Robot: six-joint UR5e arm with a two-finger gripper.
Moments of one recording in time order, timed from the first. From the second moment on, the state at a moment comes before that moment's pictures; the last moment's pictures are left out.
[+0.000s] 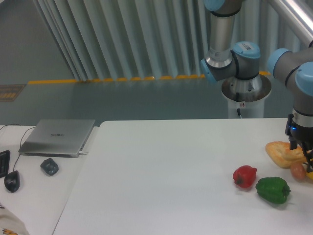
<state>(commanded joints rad) 2.54 -1.89 -1.50 -1.28 1.58 1.61</state>
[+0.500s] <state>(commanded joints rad) 2.53 -1.80 -1.57 -1.27 1.58 1.56</state>
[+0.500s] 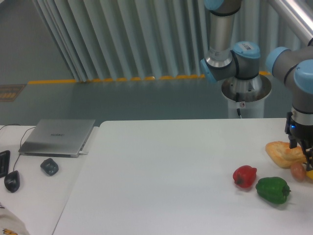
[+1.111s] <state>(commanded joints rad) 2.47 -1.71 -1.76 -1.27 1.69 1.38</state>
